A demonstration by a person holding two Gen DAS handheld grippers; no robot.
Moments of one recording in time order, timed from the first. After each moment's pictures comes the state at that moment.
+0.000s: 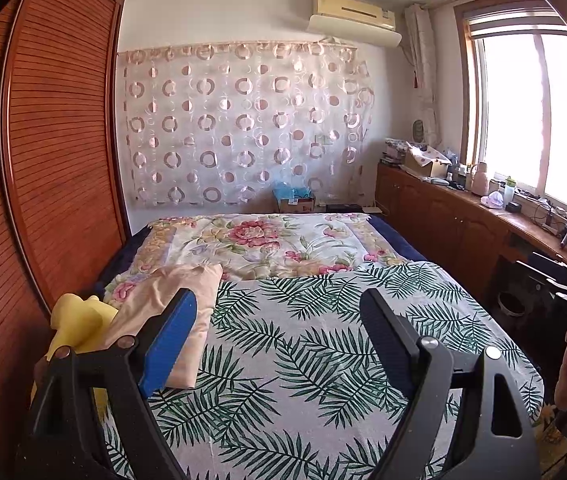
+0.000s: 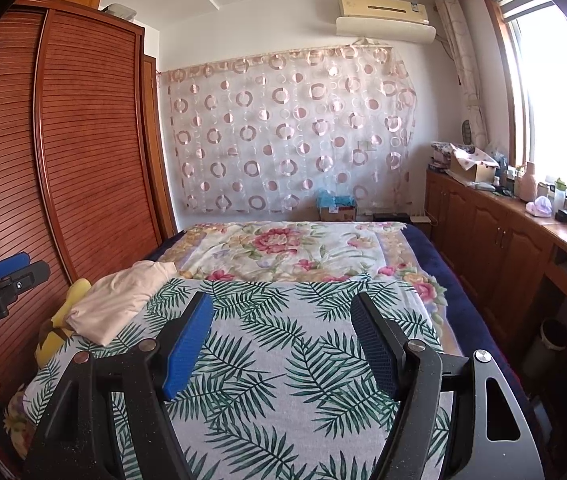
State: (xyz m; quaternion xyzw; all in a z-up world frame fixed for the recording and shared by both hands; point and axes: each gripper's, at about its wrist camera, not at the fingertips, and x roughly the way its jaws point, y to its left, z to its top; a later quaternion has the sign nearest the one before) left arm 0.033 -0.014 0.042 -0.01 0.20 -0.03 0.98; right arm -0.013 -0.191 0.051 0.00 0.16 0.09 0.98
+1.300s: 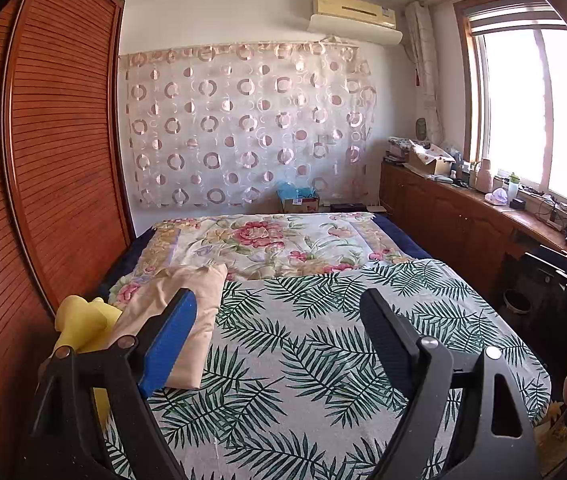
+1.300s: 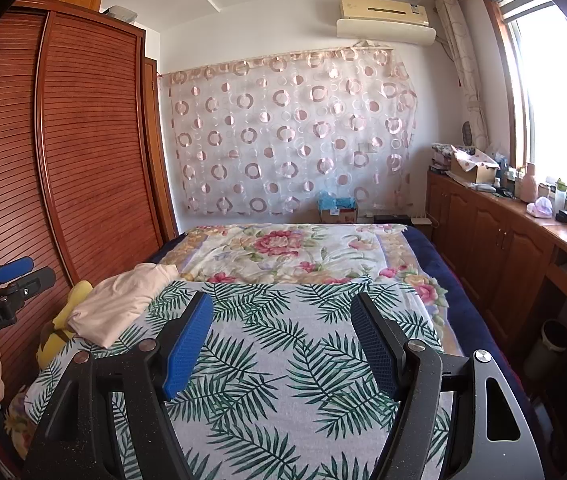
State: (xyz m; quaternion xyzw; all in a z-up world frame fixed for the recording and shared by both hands) left arm 0.030 -0.009 0.047 0.00 0.20 -0.03 0.98; right arm -0.013 -0.194 0.052 0.00 0.15 0.10 0.98
